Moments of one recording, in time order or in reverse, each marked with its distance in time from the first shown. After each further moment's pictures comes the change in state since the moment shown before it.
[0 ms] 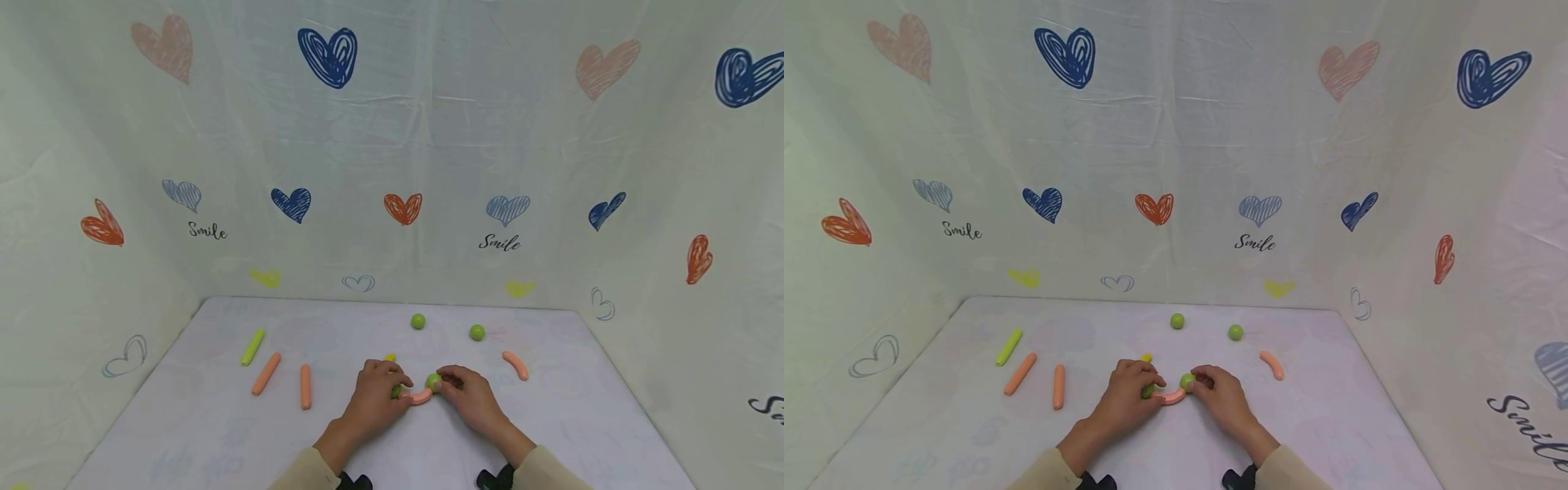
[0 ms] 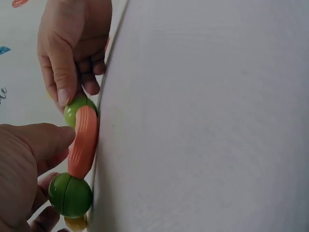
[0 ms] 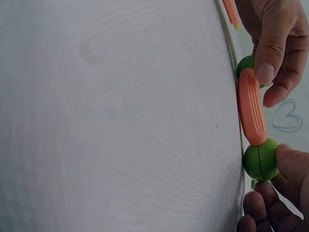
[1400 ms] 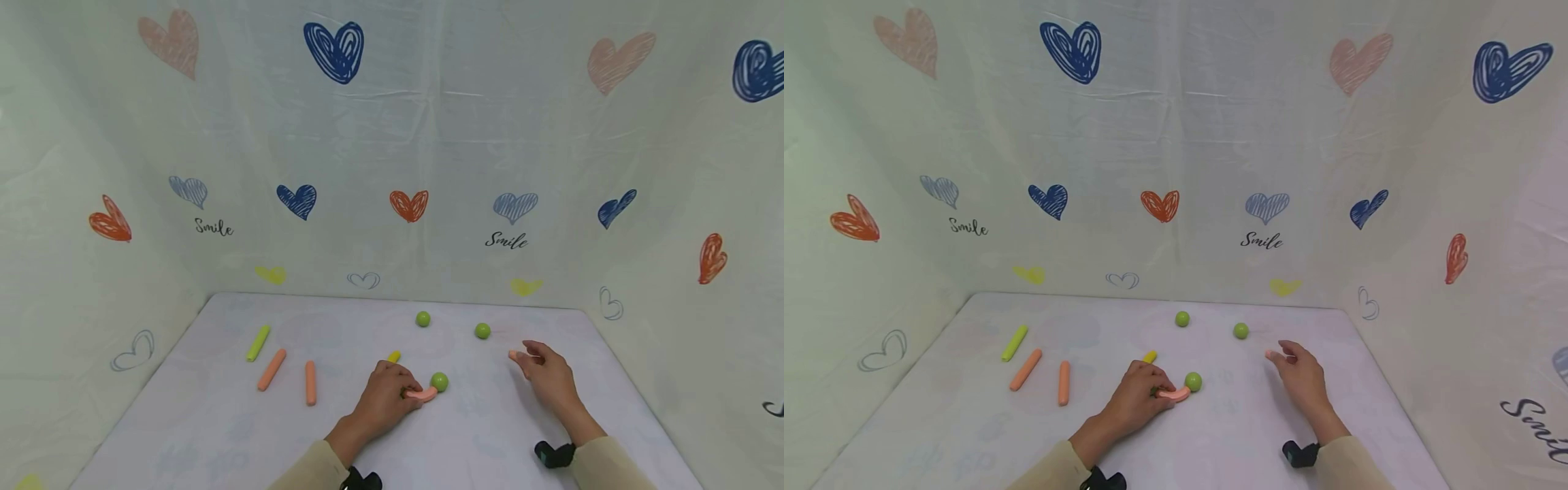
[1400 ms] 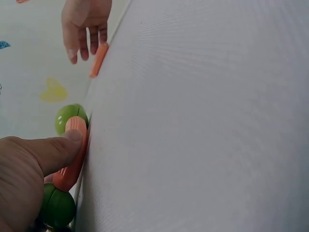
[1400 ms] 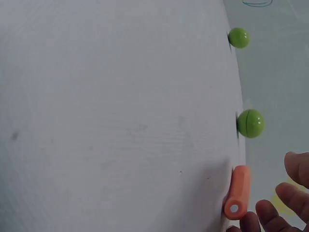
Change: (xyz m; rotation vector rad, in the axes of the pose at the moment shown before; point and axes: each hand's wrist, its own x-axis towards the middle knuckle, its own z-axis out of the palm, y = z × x) left_hand 0.001 -0.001 0.010 -0.090 -0.041 0.012; right_hand 0.010 0.048 -0.110 -0.088 0.164 0.285
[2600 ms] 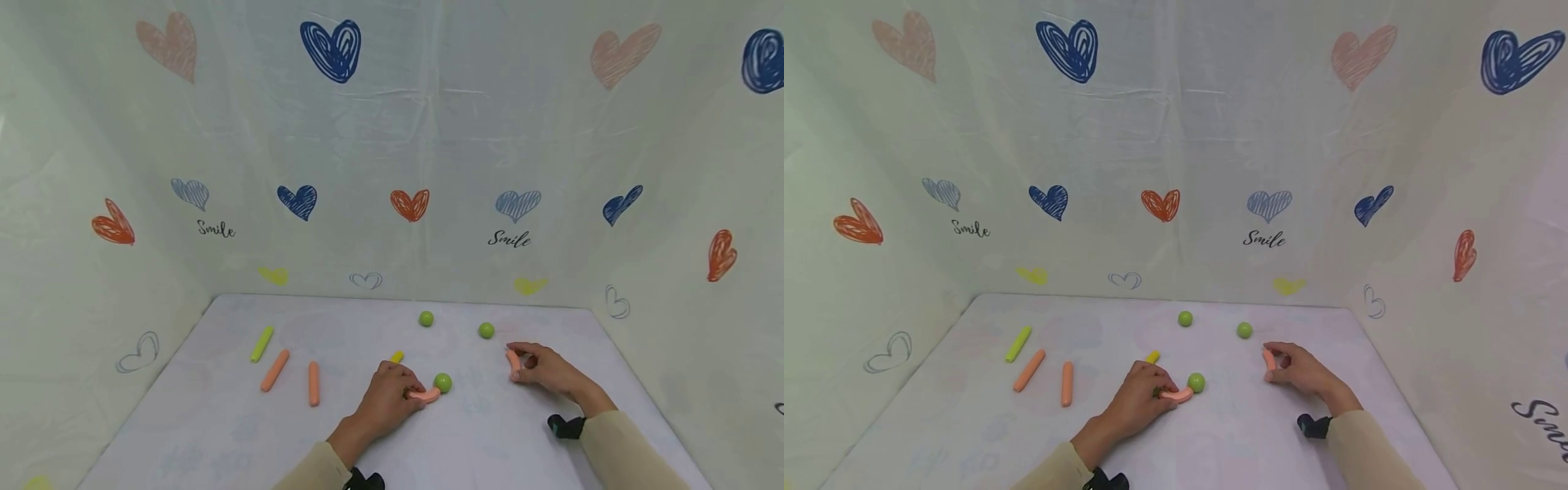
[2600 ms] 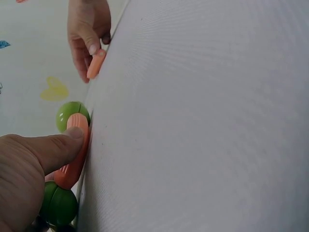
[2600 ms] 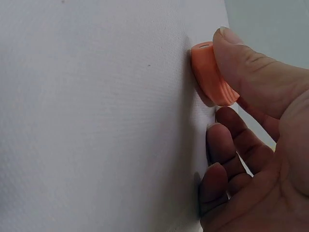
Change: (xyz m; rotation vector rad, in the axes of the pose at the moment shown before) left_hand 0.001 0.002 -0.002 -0.015 -0.047 -0.045; right_hand 0.039 0.020 -0.017 -0.074 -0.401 -0.251
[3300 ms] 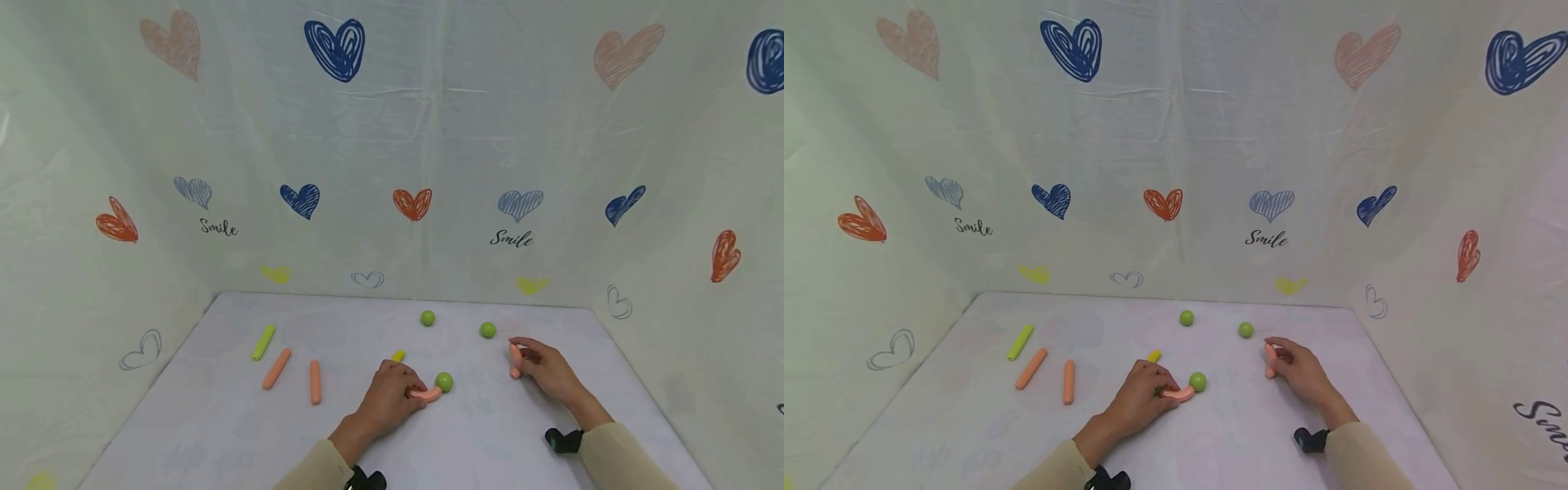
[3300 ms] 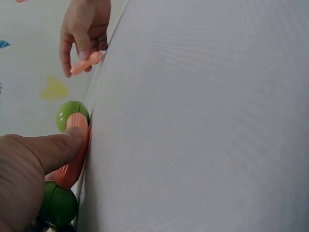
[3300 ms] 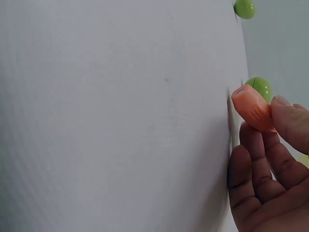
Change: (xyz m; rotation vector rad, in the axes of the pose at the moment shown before) left_hand 0.000 -0.001 0.000 0.005 -0.002 0.000; right_hand -0.003 -0.003 0.019 0.026 0.227 -0.041
